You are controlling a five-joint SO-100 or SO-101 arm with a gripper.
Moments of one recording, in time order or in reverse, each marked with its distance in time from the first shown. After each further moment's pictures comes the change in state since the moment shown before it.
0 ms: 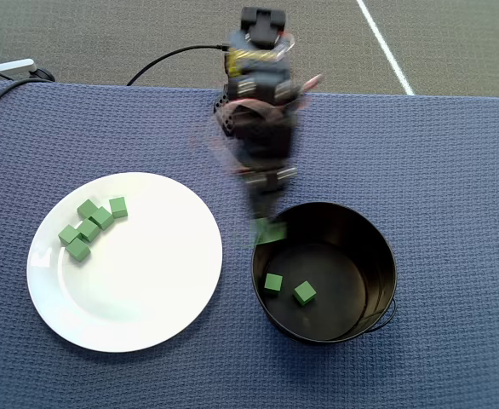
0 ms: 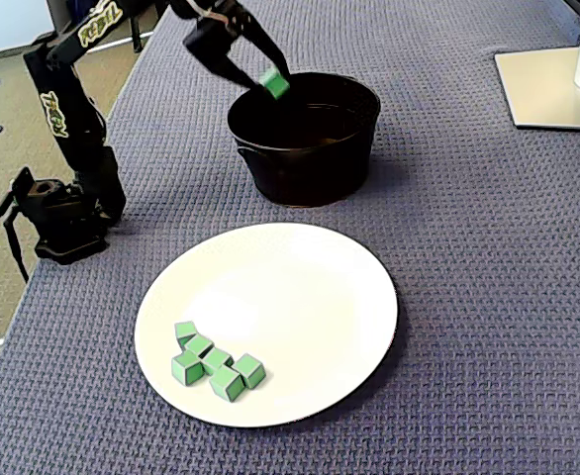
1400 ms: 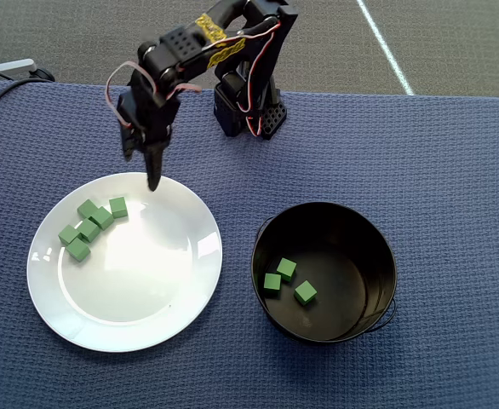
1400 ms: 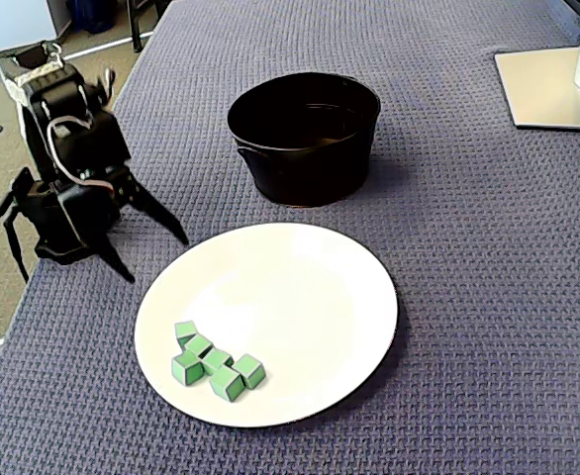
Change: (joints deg) arm 59.4 16.8 51.8 -28.8 -66.0
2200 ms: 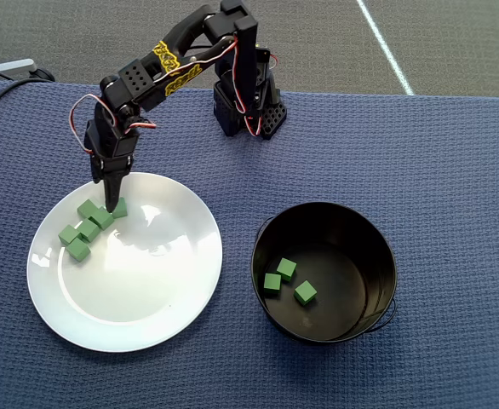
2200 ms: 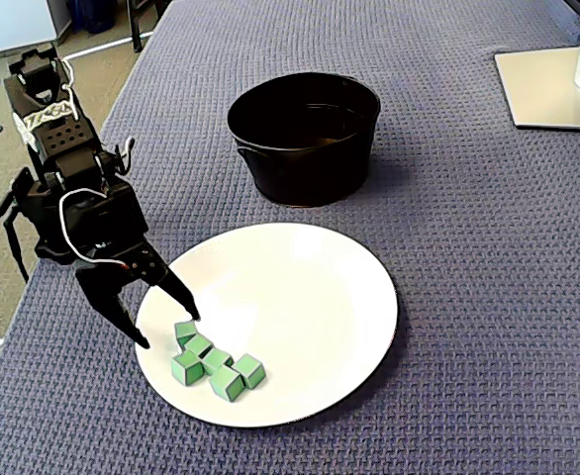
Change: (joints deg) arm 3.3 -27.0 -13.9 -10.5 8.0
